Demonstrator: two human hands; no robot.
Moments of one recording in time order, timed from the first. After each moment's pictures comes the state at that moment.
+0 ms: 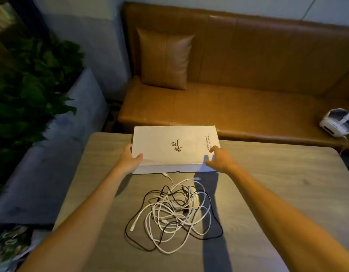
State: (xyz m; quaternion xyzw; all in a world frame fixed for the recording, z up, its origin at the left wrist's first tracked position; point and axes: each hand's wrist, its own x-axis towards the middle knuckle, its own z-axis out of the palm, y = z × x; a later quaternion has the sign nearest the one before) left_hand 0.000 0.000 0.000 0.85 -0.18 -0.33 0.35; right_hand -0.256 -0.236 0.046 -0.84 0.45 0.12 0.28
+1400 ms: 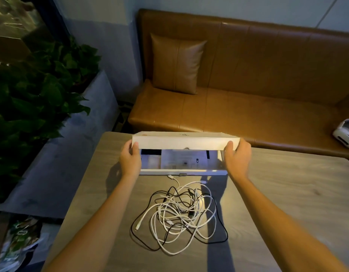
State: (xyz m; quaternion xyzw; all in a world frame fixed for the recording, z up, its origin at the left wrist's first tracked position) left_hand -0.040 0.015 0.059 0.80 -0.09 -0.15 0.58; right_hand -0.260 -0.225 0.059 -0.72 0.53 -0.31 0.33
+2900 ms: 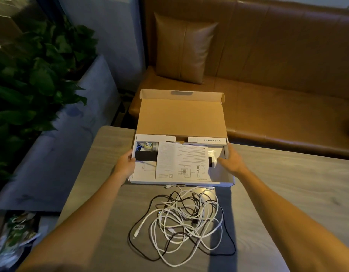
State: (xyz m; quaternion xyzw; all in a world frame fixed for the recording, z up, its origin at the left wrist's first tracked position) left_hand 0.032 0.028 -0.050 0.87 -0.08 -0.32 0.36; right_hand -0.229 -0.268 -0.011 -0.79 0.47 0.02 0.41
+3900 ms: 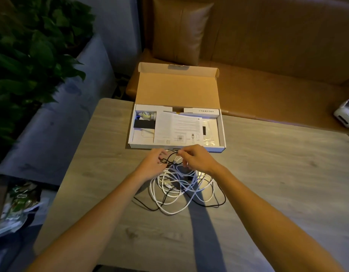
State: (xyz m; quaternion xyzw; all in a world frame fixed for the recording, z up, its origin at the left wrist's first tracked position) left_hand -0.126 0.054 -0.017 0.82 -0.33 -0.36 0.31; right_hand -0.254 -0.103 0.029 -0.85 0.27 0.07 0.46
